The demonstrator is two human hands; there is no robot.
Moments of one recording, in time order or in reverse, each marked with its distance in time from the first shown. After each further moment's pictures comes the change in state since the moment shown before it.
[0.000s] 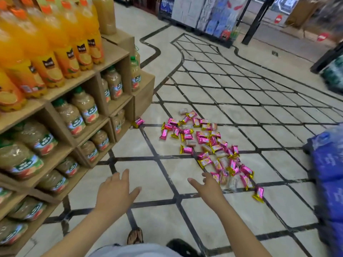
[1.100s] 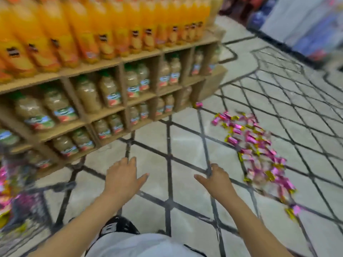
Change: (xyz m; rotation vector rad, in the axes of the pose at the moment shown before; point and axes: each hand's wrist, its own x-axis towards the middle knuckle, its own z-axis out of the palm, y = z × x) left_hand -0.422 -0.044 0.109 -0.099 0.101 -0.407; right_hand -0.296 0.137 0.073 -0.511 -0.197 -0.453
